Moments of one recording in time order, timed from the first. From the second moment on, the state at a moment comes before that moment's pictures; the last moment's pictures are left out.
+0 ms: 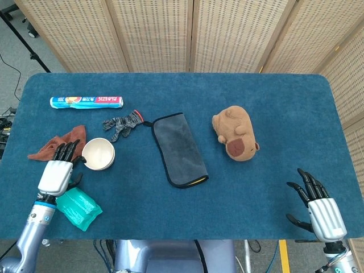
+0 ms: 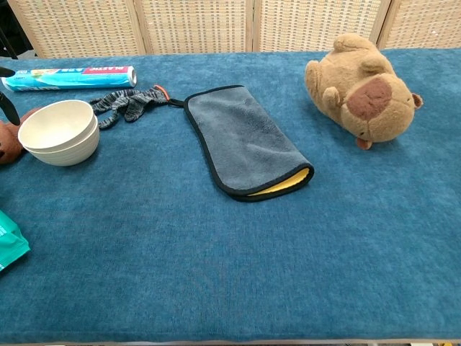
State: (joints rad) left arm -0.31 -1.38 -0.12 -1.50 1.41 1.24 0.22; right arm 0.06 -1.20 -0.02 -1.53 -1.71 1.60 0.07
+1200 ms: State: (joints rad) left arm -0.38 -1.46 -0.08 -1.40 1.45 1.24 0.30; right arm 0.05 -1.19 -0.01 -1.53 -1.71 1.62 0.10
